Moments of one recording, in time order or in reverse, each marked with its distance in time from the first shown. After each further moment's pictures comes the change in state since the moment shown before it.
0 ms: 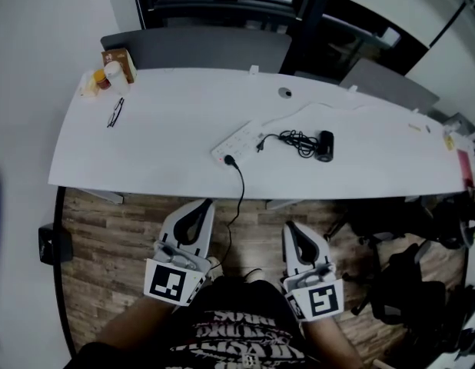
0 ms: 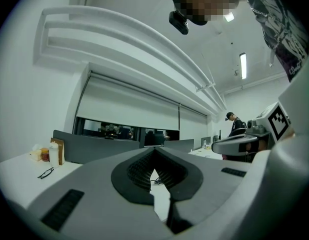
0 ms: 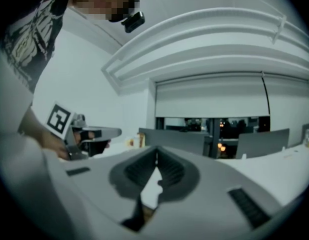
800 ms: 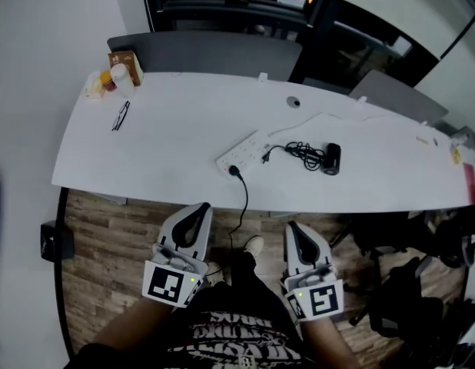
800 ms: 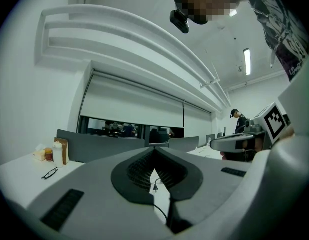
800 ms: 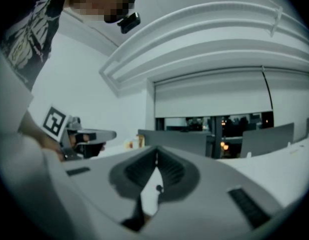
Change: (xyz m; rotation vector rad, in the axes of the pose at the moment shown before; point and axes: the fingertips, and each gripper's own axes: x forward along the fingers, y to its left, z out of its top) left arm 0.019 0.023 -0.005 -0.002 0.020 0.046; right arm 0.035 -0.021 -0.003 0.036 -0.002 0.019
